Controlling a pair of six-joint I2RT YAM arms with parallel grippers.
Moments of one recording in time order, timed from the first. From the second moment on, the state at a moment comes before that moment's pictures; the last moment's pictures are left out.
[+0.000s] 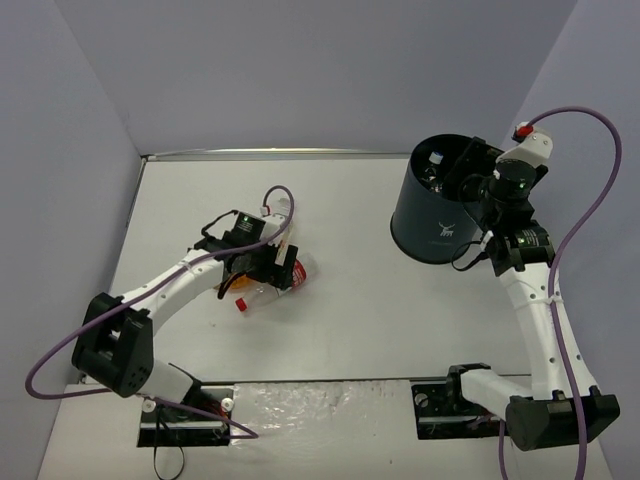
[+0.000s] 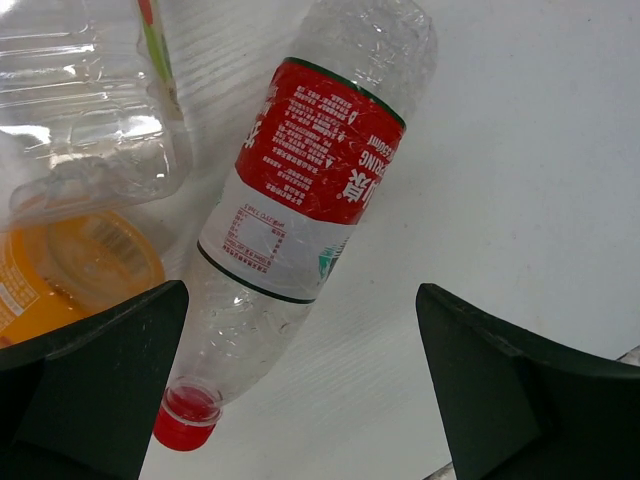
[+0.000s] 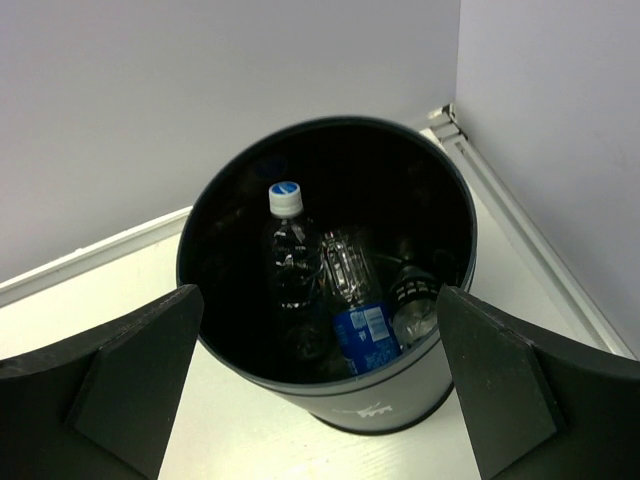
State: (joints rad) left arm -0.50 1.44 0.98 -0.50 0.20 -0.14; right arm 0.09 1.10 1.23 -0.32 0.33 0.32
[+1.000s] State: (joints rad) left arm -0.79 1.35 1.04 -0.55 -0.13 -0.14; right arm 0.10 0.95 1.05 -0.27 -0.13 0.42
